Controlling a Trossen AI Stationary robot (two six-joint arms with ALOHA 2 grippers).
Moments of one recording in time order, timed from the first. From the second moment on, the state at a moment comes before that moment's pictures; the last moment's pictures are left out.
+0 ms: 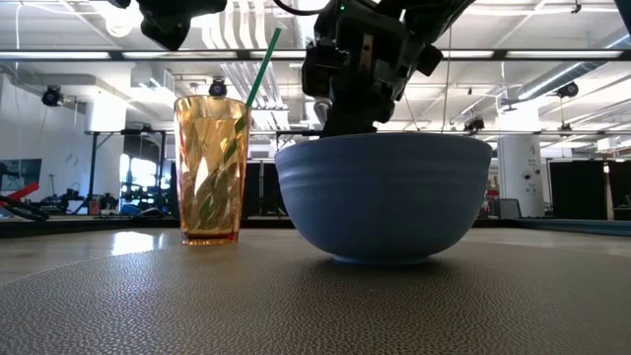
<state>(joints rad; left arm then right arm) -0.44 1.01 0.63 0.15 -0.34 -0.14 -0.04 1.86 1.26 -0.34 -0.45 0.25</state>
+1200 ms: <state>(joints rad) -0.44 1.01 0.63 0.15 -0.34 -0.14 -0.04 1.86 1.26 -0.36 -0.42 0.24</state>
